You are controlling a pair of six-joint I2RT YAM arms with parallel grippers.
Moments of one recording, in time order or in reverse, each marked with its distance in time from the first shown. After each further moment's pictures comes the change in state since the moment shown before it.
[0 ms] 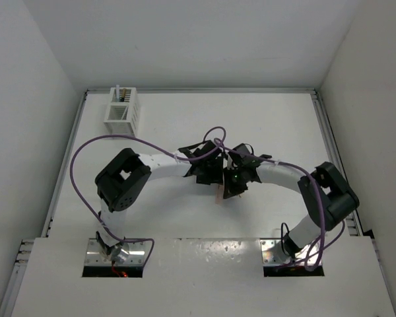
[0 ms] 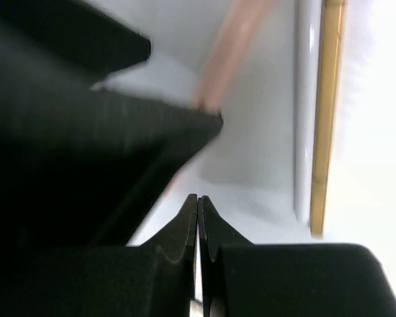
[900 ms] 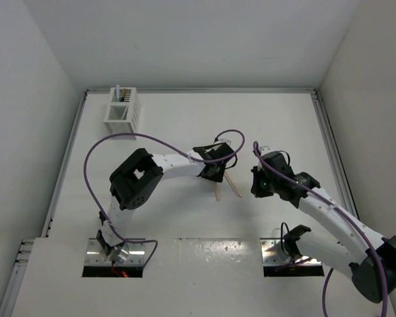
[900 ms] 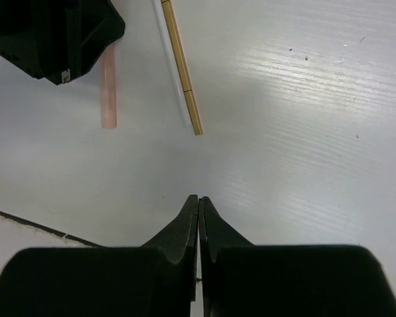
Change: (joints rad) left arm -0.079 0.113 0.184 -0.144 -0.280 0.185; right arm -0.052 -0.674 -0.145 -0.288 0.327 -0.042
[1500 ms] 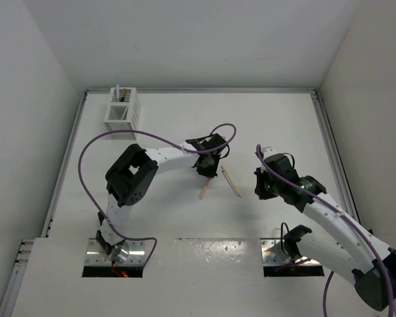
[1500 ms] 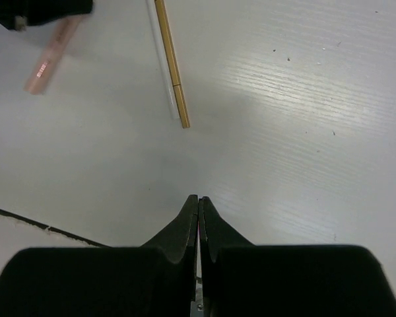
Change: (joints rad) left arm 0.084 0.005 0.041 -0.063 0.146 0.038; right arm 0.000 -0.082 -0.003 -0.050 0.028 -0.055
